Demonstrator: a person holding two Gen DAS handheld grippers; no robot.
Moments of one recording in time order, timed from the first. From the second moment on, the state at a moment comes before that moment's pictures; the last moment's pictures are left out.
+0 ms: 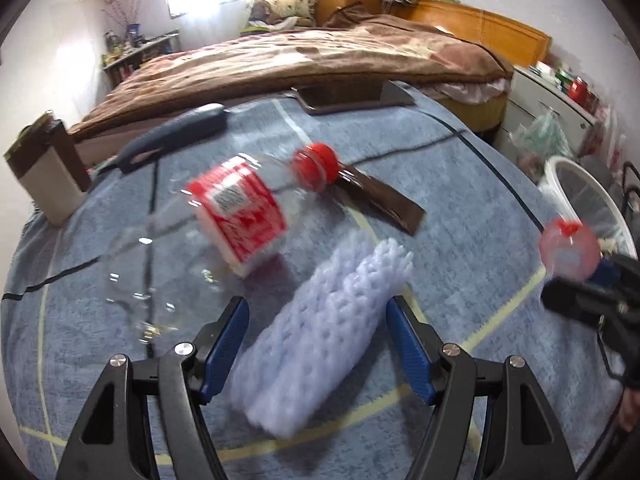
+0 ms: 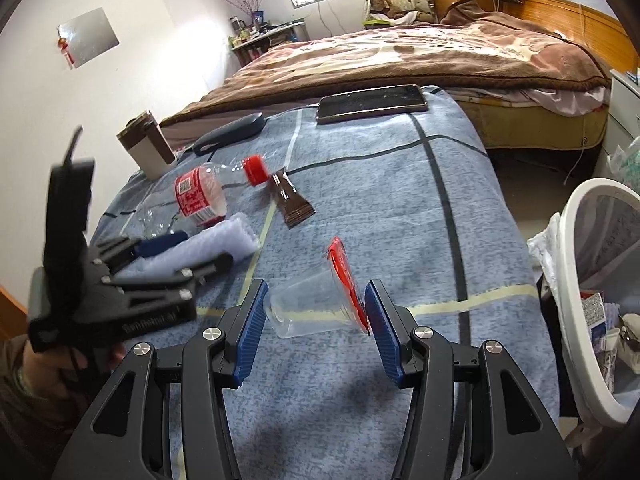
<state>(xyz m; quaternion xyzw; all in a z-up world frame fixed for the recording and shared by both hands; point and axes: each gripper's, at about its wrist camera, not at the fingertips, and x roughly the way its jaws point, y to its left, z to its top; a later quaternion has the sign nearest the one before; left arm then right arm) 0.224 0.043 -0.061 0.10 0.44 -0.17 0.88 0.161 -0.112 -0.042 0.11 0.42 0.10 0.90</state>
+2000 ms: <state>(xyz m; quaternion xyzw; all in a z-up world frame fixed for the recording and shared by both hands) 0.155 -0.105 0.011 0.05 0.36 -0.27 0.89 0.105 -0.255 -0.001 0.14 0.34 -0.01 0.93</state>
